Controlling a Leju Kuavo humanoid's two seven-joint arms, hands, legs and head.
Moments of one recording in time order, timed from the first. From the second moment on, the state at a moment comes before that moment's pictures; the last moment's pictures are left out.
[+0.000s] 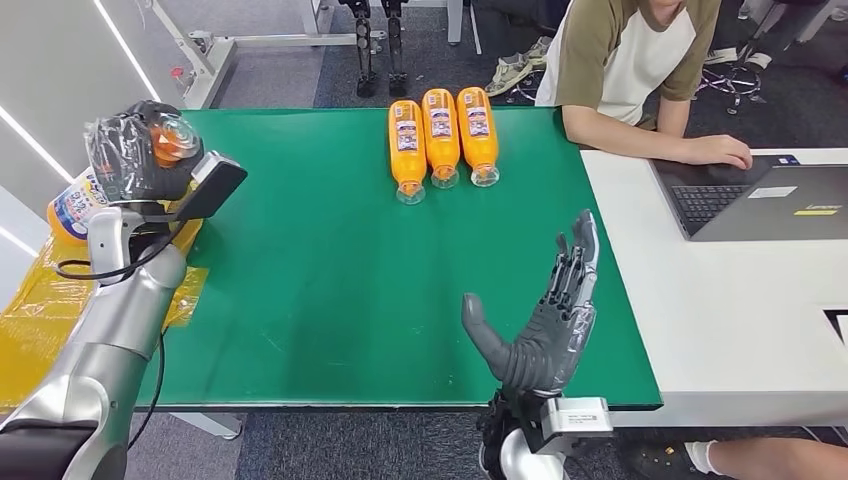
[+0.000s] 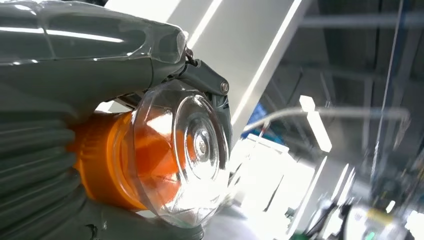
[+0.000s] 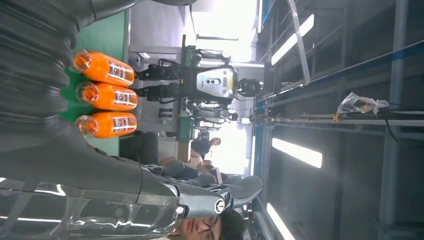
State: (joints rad) left arm -0.79 0.13 -0.22 -0.56 -1.17 0.59 -0.16; right arm -0.08 0.15 0.54 -1.64 0.18 -0.62 -0.70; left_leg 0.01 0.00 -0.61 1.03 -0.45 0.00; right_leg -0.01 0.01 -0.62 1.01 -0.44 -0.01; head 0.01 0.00
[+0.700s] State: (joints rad) left arm -0.68 0.16 -0.42 -0.32 -1.45 0.37 -0.14; right arm -0.05 0.12 0.55 -1.68 0.16 -0.62 -0.70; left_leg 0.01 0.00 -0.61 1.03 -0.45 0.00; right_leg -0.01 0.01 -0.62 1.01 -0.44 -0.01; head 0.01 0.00
